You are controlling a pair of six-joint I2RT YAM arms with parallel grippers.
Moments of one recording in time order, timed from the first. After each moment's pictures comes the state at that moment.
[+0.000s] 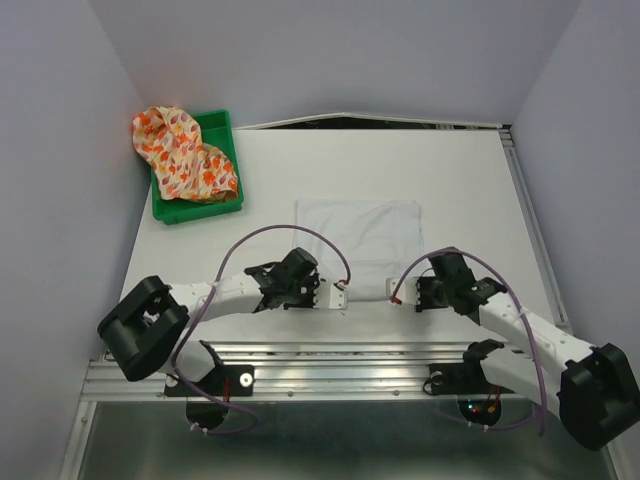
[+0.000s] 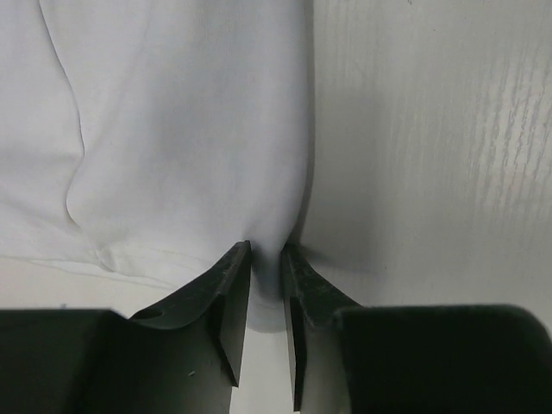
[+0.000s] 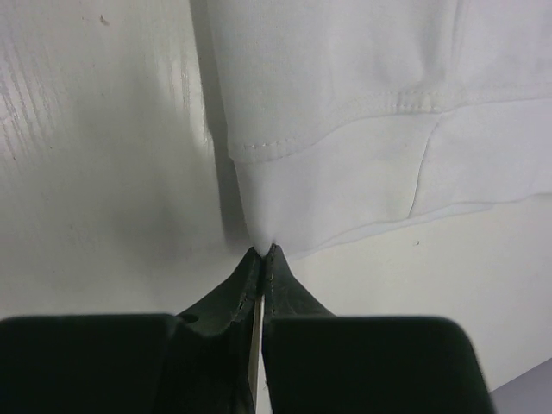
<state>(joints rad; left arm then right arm) -0.86 1.40 0.63 -0.23 0.09 0.84 0.46 0.98 0.43 -0.45 -0.17 -1.15</state>
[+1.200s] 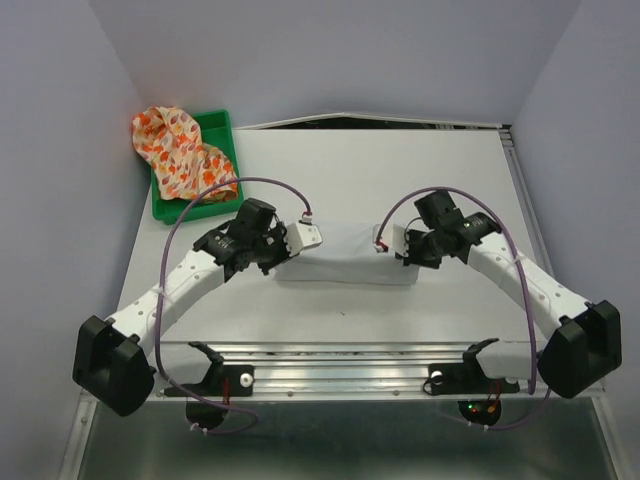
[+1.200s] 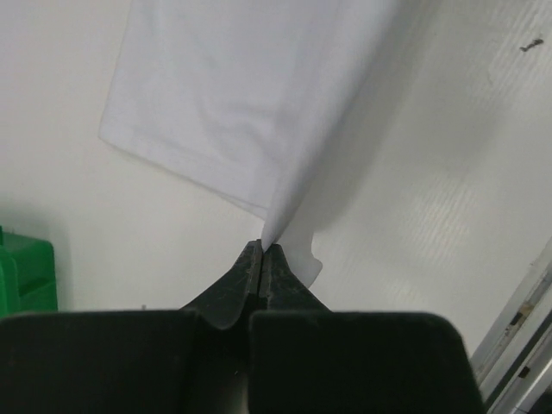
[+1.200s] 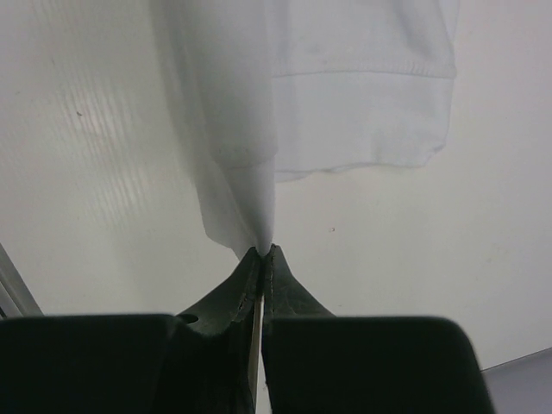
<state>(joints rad) -0.59 1.15 0.88 -0.62 0.22 0.66 0.46 1.24 1.01 -0.89 -0.19 -0.99</state>
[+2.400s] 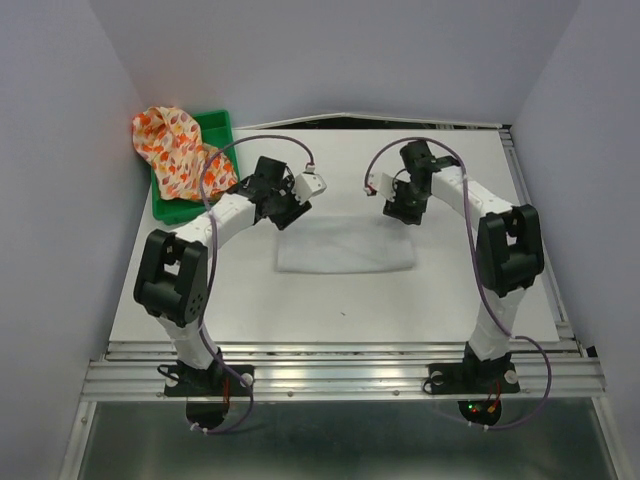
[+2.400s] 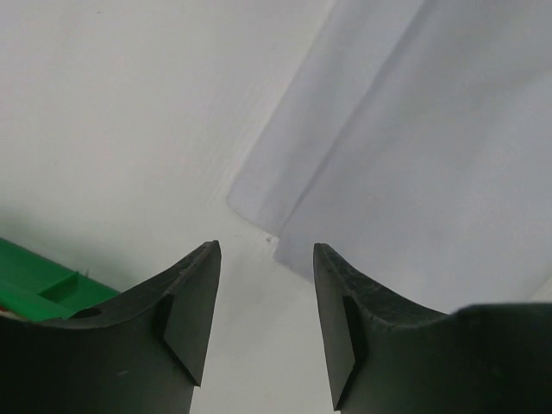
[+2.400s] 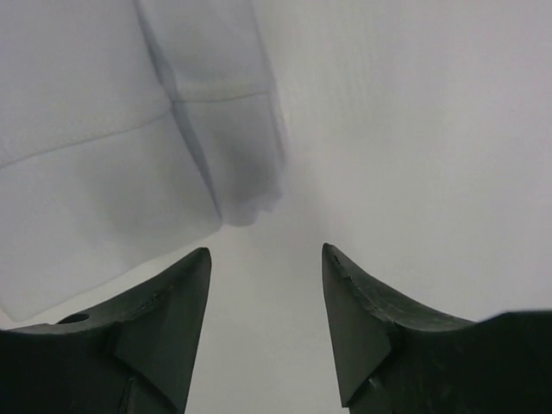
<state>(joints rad) -0.41 1.73 1.22 -0.40 0.18 0.65 0.29 1.93 1.53 -0.83 -0.14 -1.06</state>
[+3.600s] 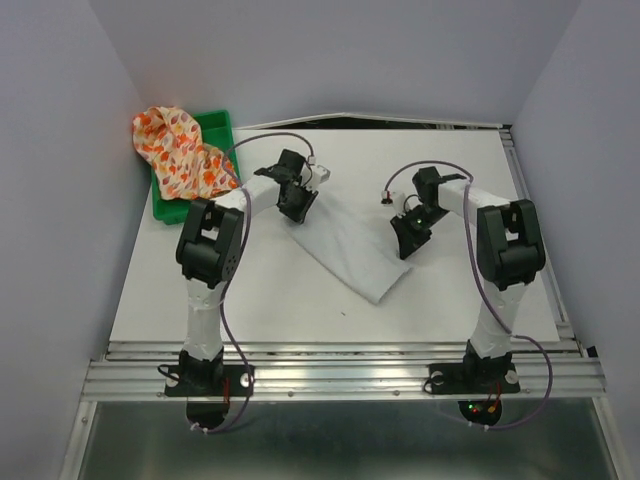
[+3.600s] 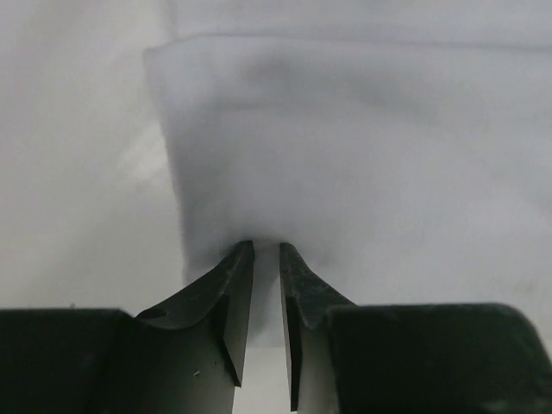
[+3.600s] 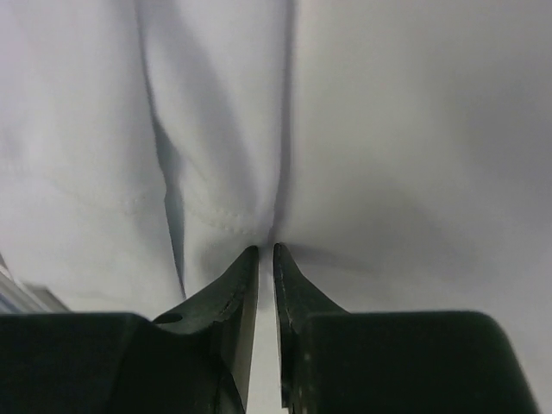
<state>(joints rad) -0.41 2.01 1.43 -0.53 0.19 0.22 0.20 2.03 1.45 -0.90 -0.45 -0.54</state>
